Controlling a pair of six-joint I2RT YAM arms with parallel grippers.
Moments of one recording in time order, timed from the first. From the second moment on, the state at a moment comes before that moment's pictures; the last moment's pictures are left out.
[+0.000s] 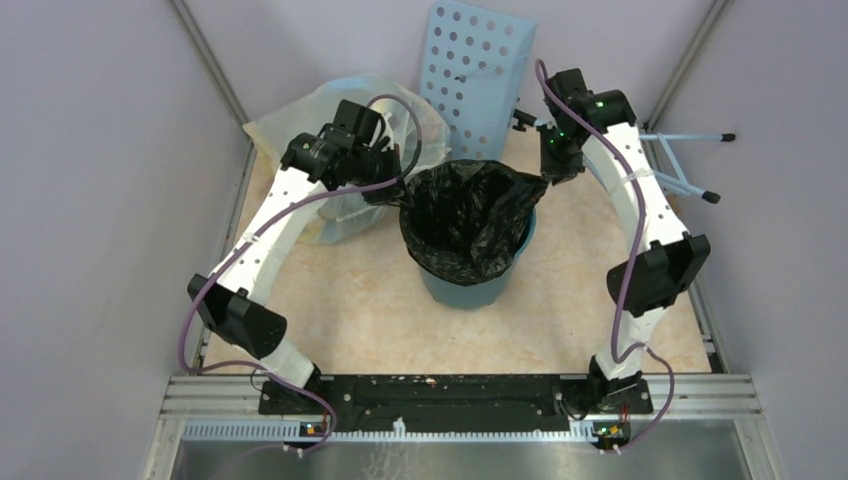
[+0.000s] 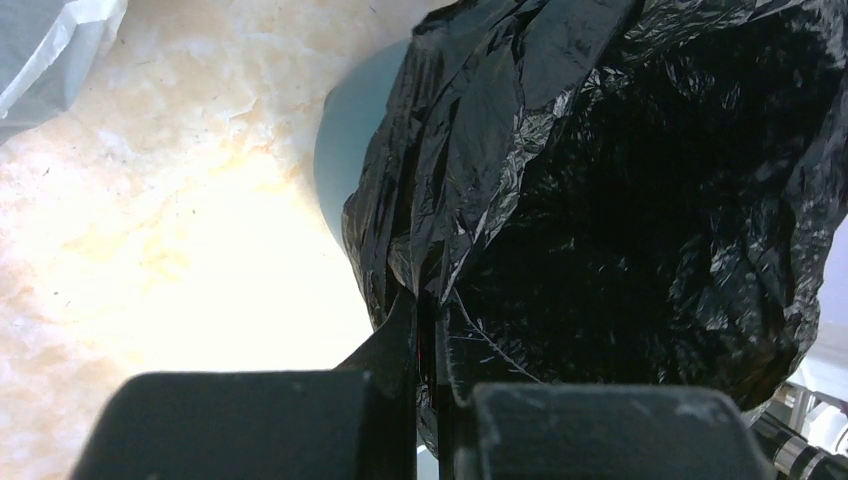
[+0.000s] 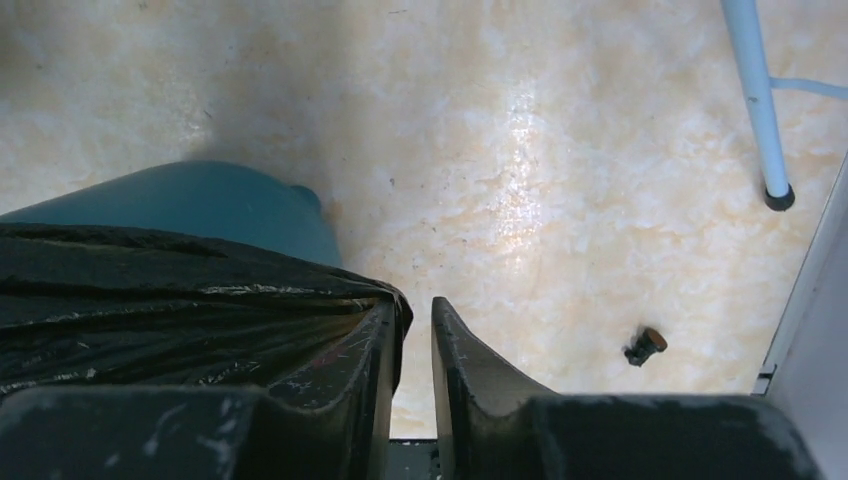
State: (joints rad) left arm -0.47 1.62 1.83 -1.10 0.29 -0.49; right arm 0.31 1.86 2.12 -1.39 0.14 0.29
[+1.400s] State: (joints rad) left arm -0.48 1.43 1.59 -0.95 0.20 -0.76; right arm 0.47 1.41 1.64 -1.11 -0.15 0.69
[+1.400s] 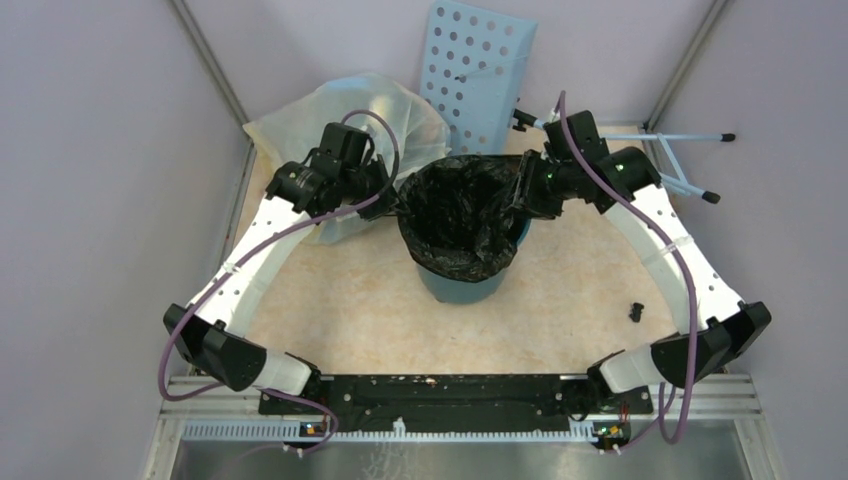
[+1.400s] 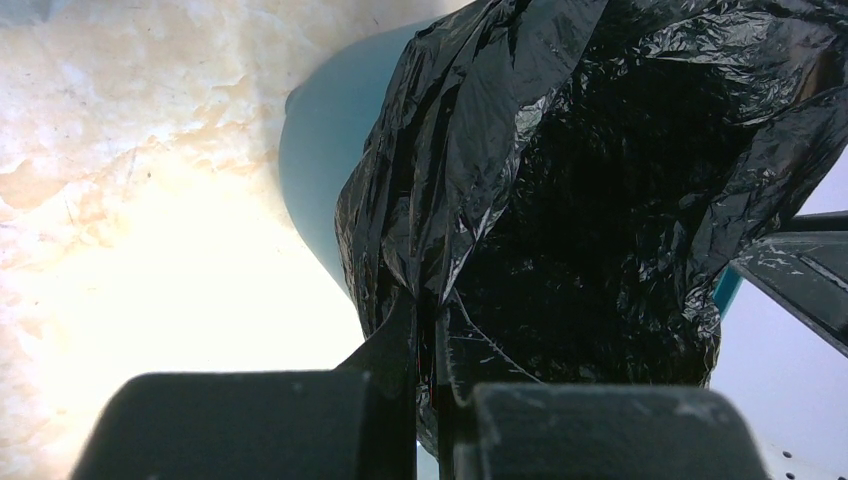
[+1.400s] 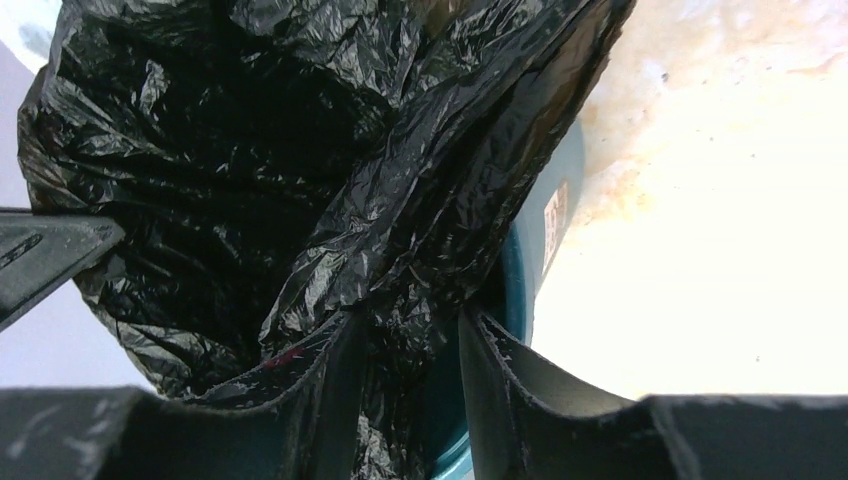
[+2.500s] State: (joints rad) left arm -0.49 1.38 1.55 -0.96 0.12 -0.79; right arm 0.34 1.40 1.76 -1.25 -0.02 0.63
